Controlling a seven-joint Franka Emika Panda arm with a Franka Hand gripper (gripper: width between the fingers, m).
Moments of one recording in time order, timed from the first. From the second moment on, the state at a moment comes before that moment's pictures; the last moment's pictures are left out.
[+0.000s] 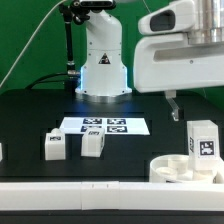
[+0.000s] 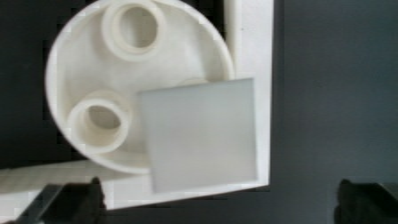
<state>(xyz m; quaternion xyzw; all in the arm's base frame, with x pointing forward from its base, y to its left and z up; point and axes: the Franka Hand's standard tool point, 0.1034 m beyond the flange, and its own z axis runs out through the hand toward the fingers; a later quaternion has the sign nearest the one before) 0.628 0.114 0.107 -1.00 0.07 -0.03 0.06</state>
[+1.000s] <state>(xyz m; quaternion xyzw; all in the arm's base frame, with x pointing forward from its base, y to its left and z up) 0.634 0.109 0.087 -1.00 0.05 -0.03 0.05</state>
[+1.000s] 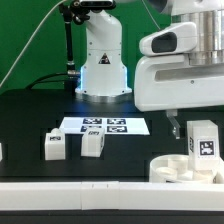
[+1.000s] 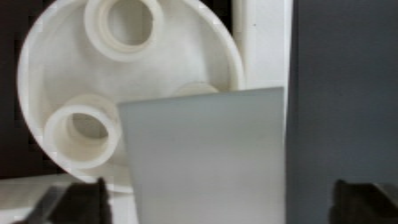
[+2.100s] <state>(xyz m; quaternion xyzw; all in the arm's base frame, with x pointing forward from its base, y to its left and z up) 0.635 0.104 0.084 -0.94 0.33 -0.01 0.10</state>
